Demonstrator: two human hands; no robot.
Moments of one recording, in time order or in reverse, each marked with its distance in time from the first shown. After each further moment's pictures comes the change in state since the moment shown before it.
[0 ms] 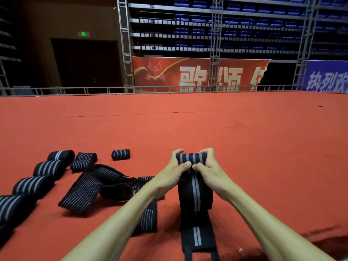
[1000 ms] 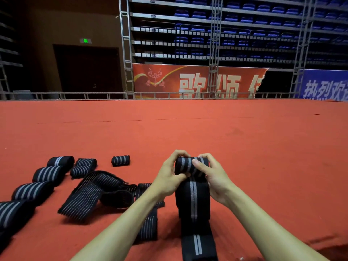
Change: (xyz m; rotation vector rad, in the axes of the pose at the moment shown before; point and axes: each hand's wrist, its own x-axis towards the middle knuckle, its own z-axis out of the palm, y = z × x) left_hand -0.002 0.005 -0.005 0.122 0.123 0.443; right_hand 0.006 -0.005 0.003 0.536 -0.002 0.085
